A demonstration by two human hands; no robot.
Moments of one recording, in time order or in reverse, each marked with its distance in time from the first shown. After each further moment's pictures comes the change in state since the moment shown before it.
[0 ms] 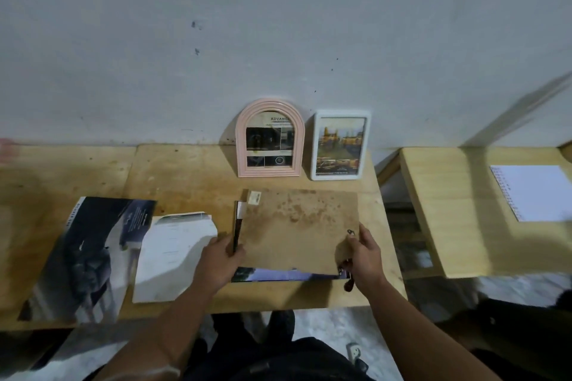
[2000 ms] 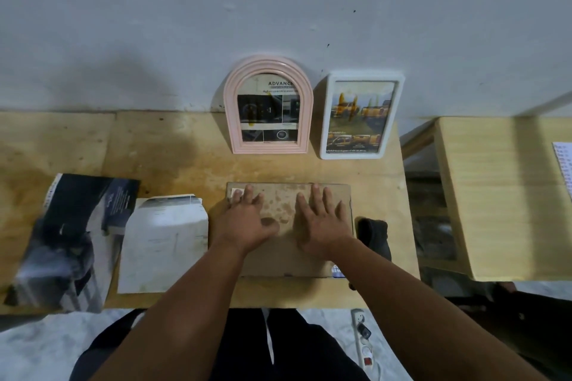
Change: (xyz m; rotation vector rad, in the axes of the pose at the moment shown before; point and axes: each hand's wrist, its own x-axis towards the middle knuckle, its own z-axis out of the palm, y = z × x) left_hand 0.080 0.067 0.040 0.778 -0.138 0.080; right_hand 0.092 0.019 0.075 -1.787 -0.617 -0.400
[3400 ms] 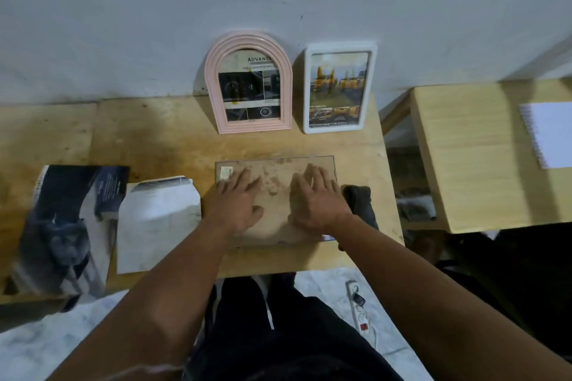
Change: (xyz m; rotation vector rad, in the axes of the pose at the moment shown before) left_hand -0.012 -0.011 0.014 0.123 -0.004 0.220; right_hand -0.043 0.006 0.003 0.101 0.104 0.004
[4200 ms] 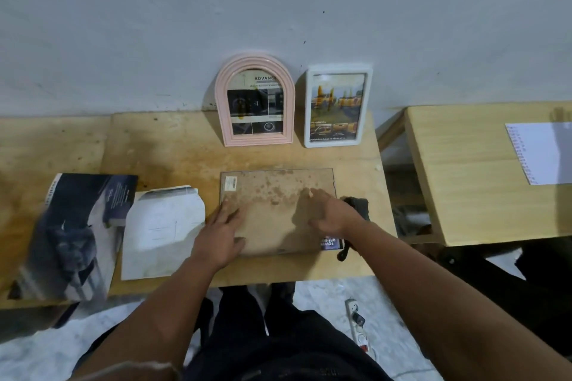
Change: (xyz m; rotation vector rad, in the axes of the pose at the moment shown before) left_hand -0.050 -0.024 0.041 -0.273 0.048 -0.136; right_hand -0.010 0.026 -0.021 0.329 -0.100 0.072
